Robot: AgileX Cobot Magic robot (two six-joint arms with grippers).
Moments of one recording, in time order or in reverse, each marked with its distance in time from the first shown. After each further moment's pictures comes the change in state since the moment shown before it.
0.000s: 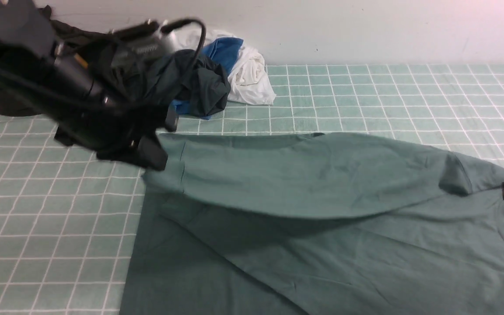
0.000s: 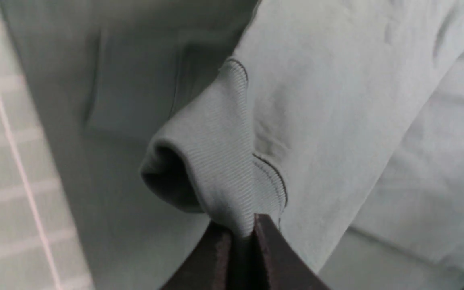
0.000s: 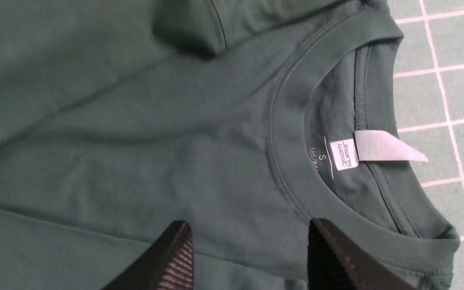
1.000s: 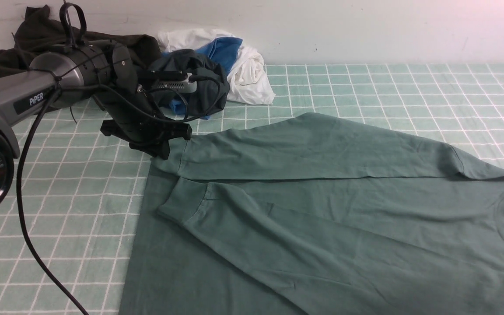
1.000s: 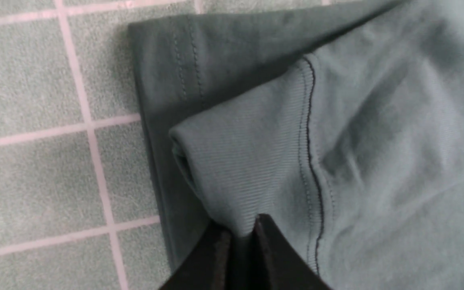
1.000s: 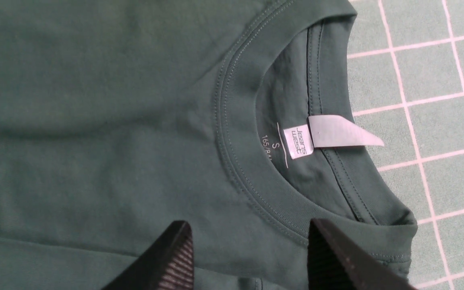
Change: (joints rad) right arm 0.000 0.072 0.000 -0.149 0.022 0.126; left arm 0.039 0.725 -0.604 0.263 -0.138 -0.041
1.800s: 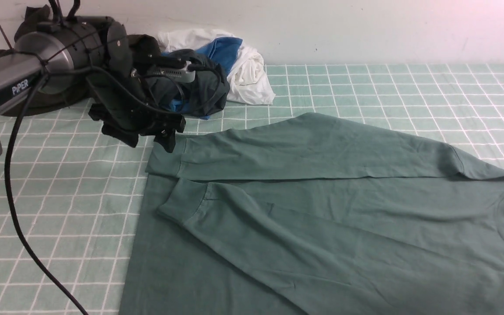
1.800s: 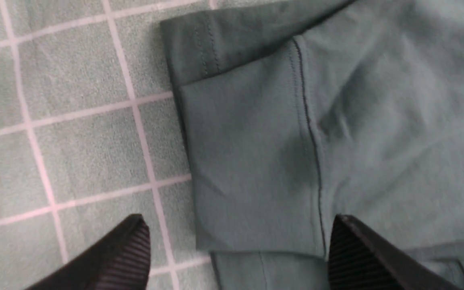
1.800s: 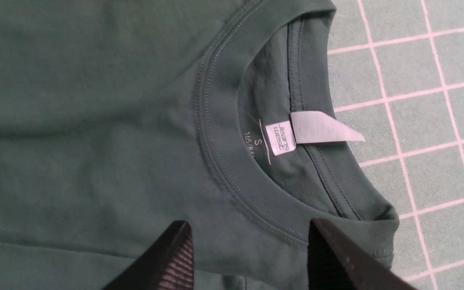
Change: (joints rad) right arm 0.000 0.000 0.000 -0.031 0.010 0.017; left arm -0.003 -0.046 0.000 0.057 0.057 -0.008
